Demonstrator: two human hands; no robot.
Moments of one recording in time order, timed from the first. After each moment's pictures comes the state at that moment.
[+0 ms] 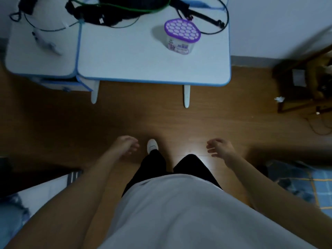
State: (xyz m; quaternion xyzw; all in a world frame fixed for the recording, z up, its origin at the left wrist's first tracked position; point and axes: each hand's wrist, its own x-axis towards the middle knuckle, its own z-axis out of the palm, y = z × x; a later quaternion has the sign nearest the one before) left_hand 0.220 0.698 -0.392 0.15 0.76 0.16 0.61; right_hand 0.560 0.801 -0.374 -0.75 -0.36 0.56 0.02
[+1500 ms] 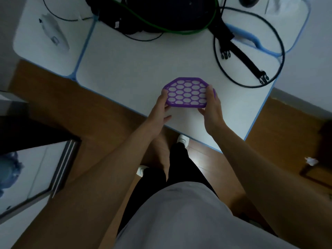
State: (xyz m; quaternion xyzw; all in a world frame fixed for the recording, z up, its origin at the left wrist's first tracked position) left_hand 0.275 1.052 -0.396 -0.06 0.65 0.51 0.56; right_hand 0.394 1.162 -0.397 -0.53 -0.45 0.70 0.15
